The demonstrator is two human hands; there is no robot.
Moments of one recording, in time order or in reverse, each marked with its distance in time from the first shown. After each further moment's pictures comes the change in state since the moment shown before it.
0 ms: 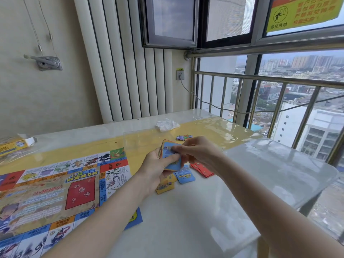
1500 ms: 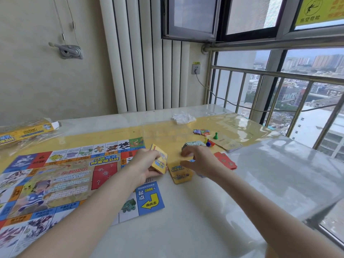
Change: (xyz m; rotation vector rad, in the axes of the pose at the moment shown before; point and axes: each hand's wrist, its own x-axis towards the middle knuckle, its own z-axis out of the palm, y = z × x) left_hand -0.003 0.005 -0.069 0.117 0.253 -0.231; right_hand 0.009 0.031 0.051 -0.733 -0.022 -0.315
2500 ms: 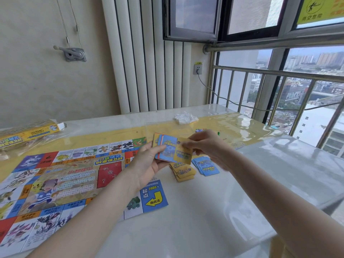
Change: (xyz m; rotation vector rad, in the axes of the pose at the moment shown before) left_hand -0.018 0.001 -0.002 -0.335 -0.150 0.166; right_hand 0.008 -0.016 -0.038 0.733 -0.030 0.289
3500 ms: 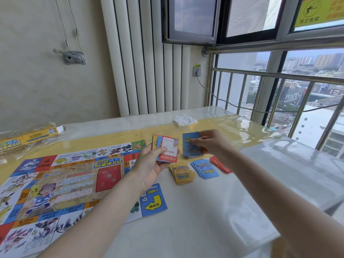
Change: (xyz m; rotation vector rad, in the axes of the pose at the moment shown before) left_hand 0.007 -0.006 0.008 -0.072 0.036 0.034; right_hand 0.001 -0.001 -0.008 0.020 0.118 0.015
